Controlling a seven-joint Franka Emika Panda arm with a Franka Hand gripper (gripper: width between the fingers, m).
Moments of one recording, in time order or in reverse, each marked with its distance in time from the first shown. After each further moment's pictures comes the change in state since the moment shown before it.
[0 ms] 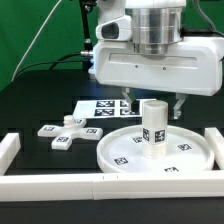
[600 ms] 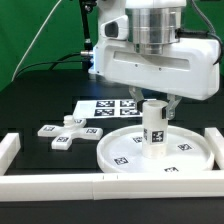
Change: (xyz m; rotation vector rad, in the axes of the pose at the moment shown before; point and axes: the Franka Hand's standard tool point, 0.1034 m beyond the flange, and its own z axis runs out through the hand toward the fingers) arm -0.001 -0.001 0.000 -0.001 0.002 0.520
